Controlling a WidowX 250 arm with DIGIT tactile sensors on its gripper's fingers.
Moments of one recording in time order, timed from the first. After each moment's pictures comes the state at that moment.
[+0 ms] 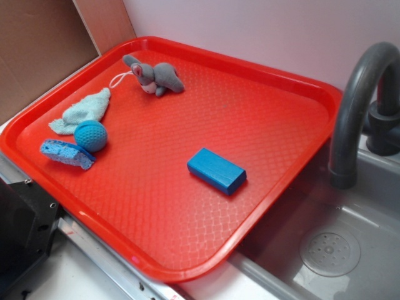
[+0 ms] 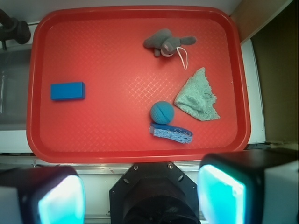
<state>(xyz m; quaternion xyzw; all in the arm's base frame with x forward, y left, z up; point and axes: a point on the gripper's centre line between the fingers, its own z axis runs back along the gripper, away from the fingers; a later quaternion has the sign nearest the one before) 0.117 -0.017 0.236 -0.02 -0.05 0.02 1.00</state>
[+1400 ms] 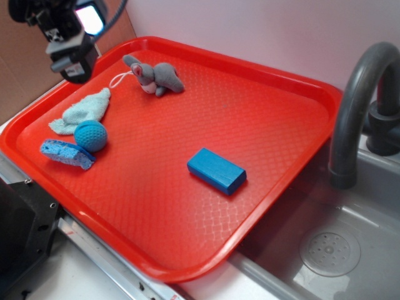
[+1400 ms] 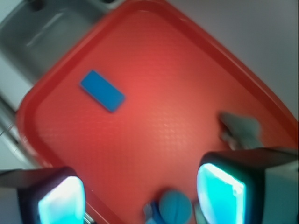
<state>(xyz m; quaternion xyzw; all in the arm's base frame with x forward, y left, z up) 0.193 -0.061 0.166 -0.03 -0.06 -0.41 0.91</state>
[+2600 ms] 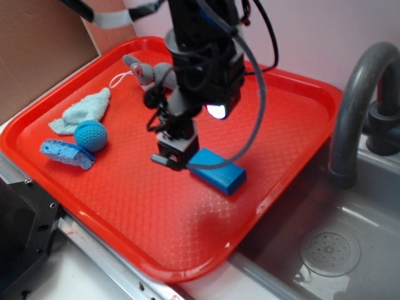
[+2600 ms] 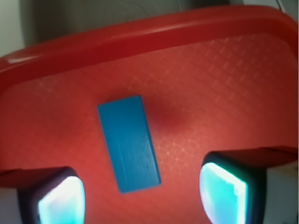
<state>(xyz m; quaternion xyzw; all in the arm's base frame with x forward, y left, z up) 0.230 -0.139 0.065 0.03 0.04 -0.62 0.78</state>
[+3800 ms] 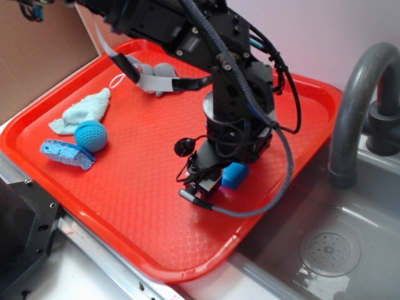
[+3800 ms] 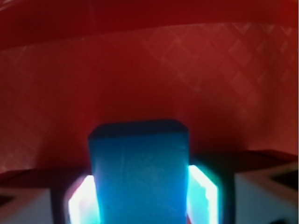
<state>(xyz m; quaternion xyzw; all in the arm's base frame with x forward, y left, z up) 0.230 -0.148 0.016 0.08 0.08 -0.66 0.75</state>
